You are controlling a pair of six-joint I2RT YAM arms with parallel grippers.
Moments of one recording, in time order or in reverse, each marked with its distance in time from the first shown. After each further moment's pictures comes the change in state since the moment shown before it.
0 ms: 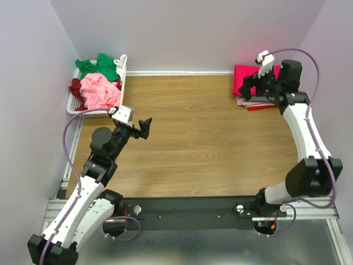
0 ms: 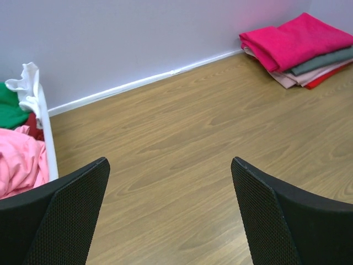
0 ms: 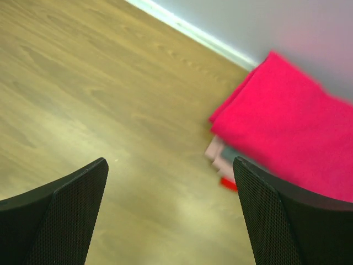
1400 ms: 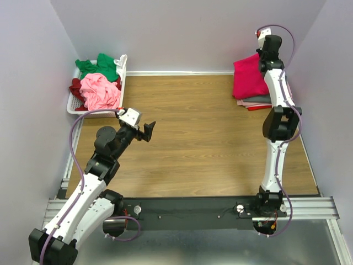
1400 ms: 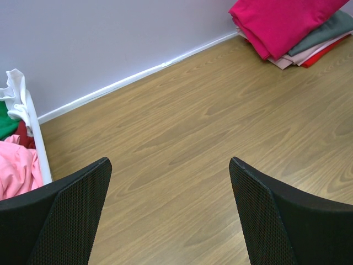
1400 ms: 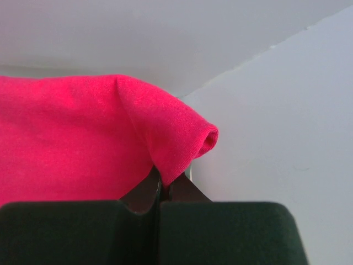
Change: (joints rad) left arm -0.006 0.040 -0.015 0.020 0.061 0.072; right arm -0.013 0.883 0.947 0.000 0.869 -0.135
